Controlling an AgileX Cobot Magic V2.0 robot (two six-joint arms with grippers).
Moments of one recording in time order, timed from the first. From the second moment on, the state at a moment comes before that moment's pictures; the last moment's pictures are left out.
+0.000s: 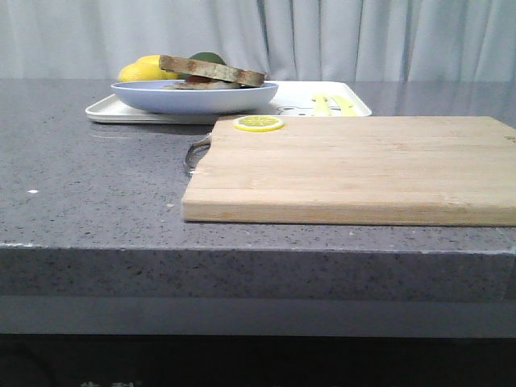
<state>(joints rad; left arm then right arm) -0.10 0.00 0.00 -0.08 0.04 -0.01 0.39 0.55 -0.78 0.28 0.89 -0.15</state>
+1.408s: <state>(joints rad) -0.09 0.00 0.00 -0.08 0.04 -0.01 0.02 -0.01 -0.01 0.27 0.19 -0.15</state>
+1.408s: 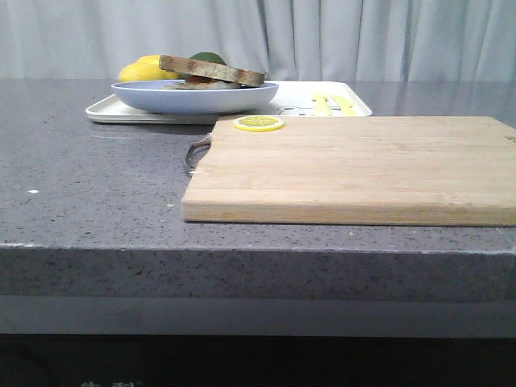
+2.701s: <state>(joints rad) -0.09 0.00 0.00 -0.08 0.04 -0.01 0.03 -0.01 0.03 0.03 0.02 0.10</state>
